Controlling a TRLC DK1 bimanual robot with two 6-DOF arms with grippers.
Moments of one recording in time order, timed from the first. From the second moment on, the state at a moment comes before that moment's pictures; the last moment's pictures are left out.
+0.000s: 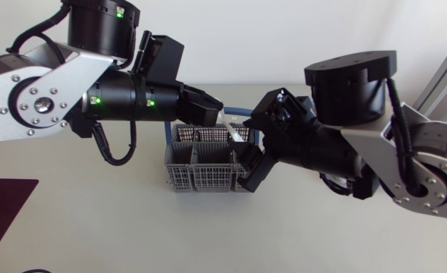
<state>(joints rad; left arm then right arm) -0.60 1.41 1.10 -0.17 0.29 -0.05 0.74 1.25 0.80 -0.02 0.04 -0.36</state>
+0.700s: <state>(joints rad) -0.61 1.42 1.10 -0.18 0.30 -0.05 0.75 1.38 0.91 -0.01 0.04 -0.33</state>
